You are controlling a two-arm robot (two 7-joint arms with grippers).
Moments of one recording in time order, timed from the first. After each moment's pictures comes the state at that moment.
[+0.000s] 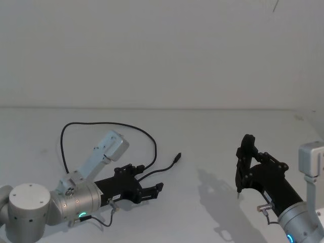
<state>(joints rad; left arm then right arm) -0.48 0.38 0.59 -1.34 -0.39 0.21 -0.51 -0.01 0.34 -0.23 -1.77 0.29 0.03 0.07</state>
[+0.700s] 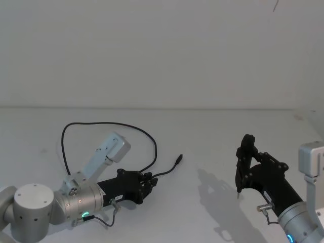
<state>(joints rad) -0.51 0.34 0.59 -1.24 -0.37 0.16 -0.56 -0.01 0.34 -0.23 -1.77 0.29 0.03 0.07</state>
